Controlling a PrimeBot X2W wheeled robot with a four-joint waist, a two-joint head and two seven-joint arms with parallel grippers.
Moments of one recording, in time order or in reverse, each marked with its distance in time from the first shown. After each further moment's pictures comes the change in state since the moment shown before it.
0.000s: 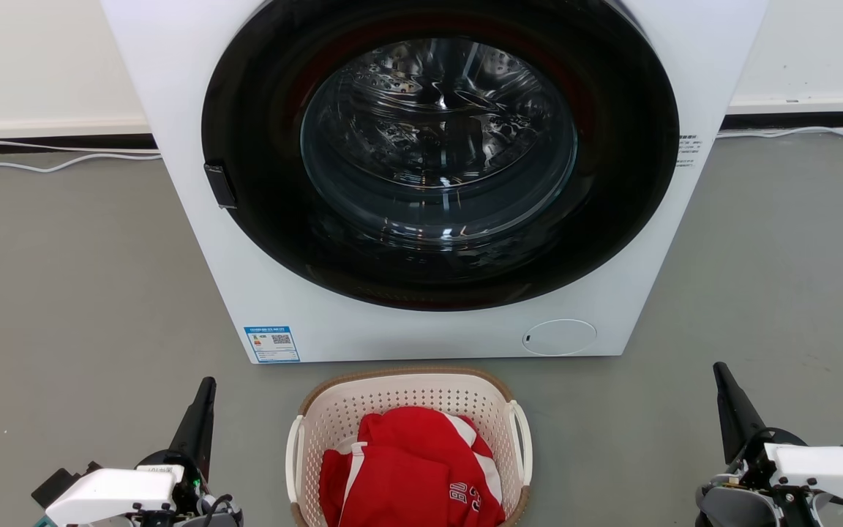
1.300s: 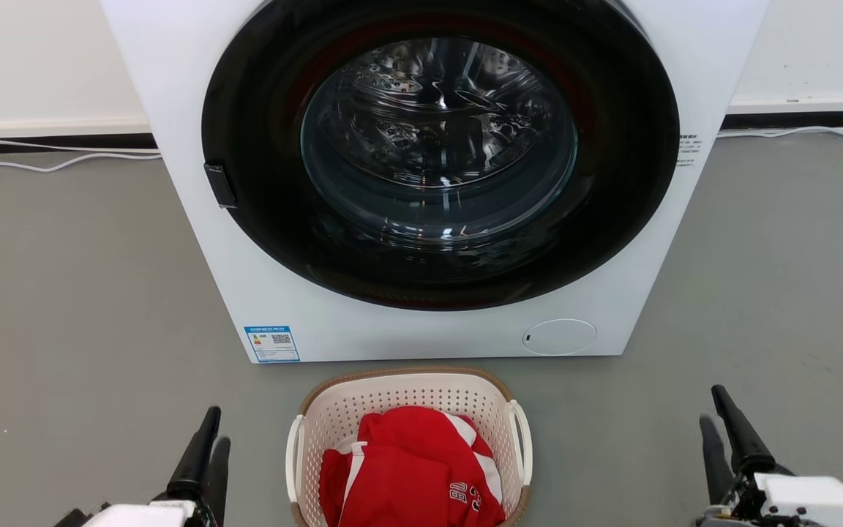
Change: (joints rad) left arm 0.043 -0.011 -0.002 0.050 0.000 0.002 -0.001; right arm 0.033 0.007 0.006 0.047 0.000 0.000 0.000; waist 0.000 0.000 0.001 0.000
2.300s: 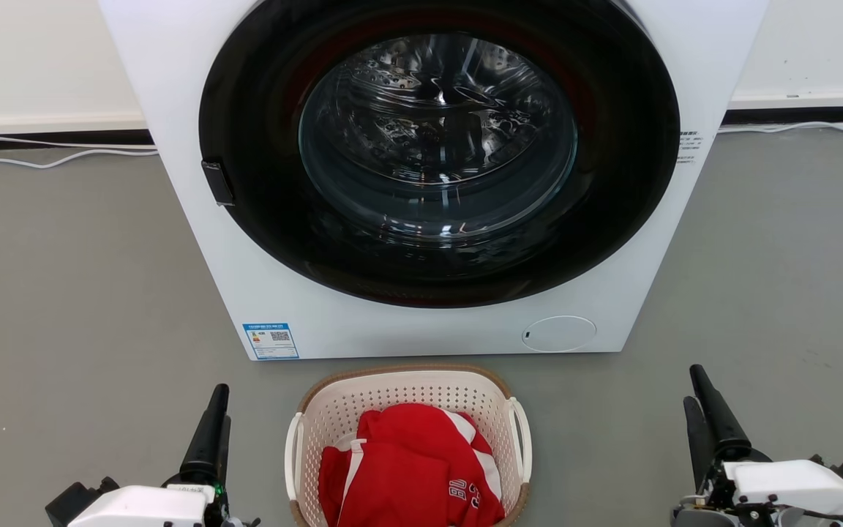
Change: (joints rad) left arm 0.002 0.002 -0.050 -0.057 0.135 0.000 -0.086; right arm 0.004 -0.008 0.088 -0.058 -0.093 0.000 -0.079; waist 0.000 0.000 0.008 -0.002
